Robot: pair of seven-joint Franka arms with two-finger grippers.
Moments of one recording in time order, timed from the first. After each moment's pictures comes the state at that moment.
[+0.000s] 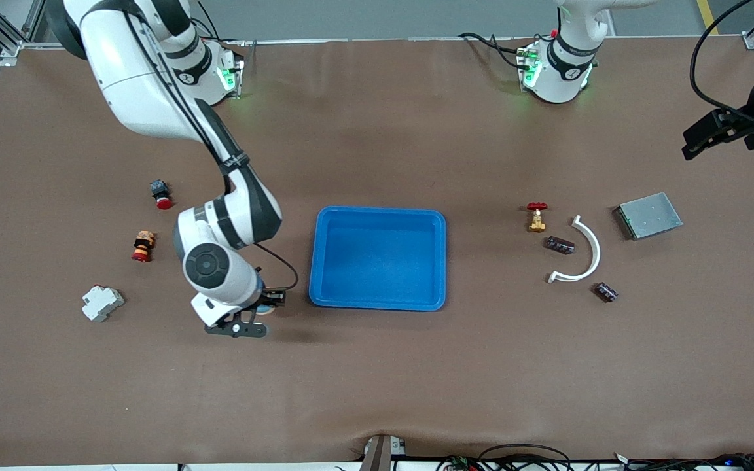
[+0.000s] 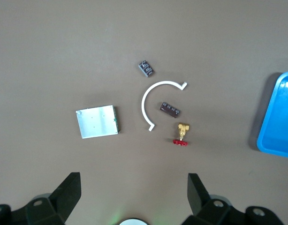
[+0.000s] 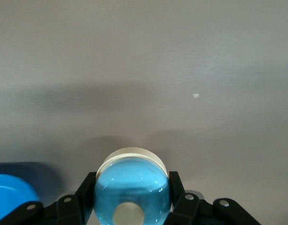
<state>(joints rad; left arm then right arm) 0.01 -0.08 -0.08 -1.59 0.06 1.47 -0.18 0.33 0.74 0.01 -1.46 -0.04 2.17 0.40</state>
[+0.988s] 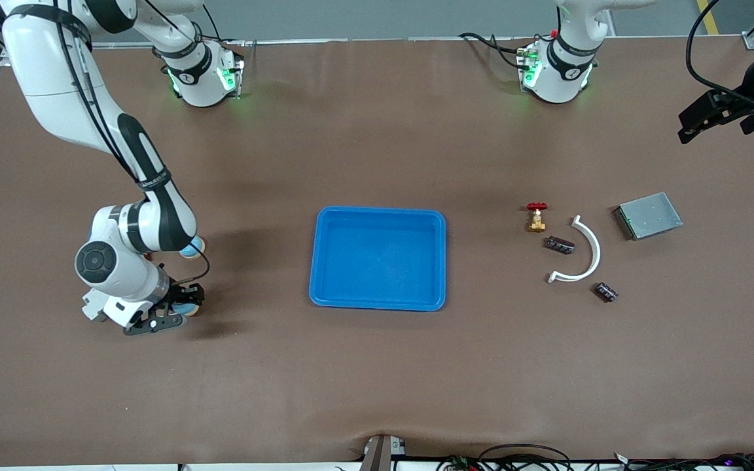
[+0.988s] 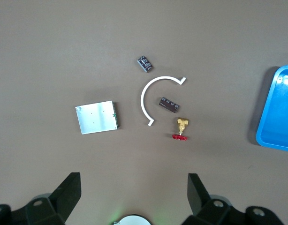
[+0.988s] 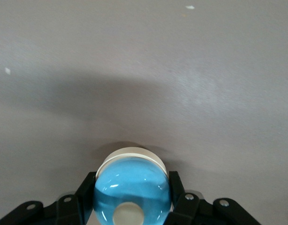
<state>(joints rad) 0.00 -0.13 -0.07 -1.63 0.05 1.48 -0.18 0.04 0.67 0.01 -1.76 -0.04 2.44 -0.13</state>
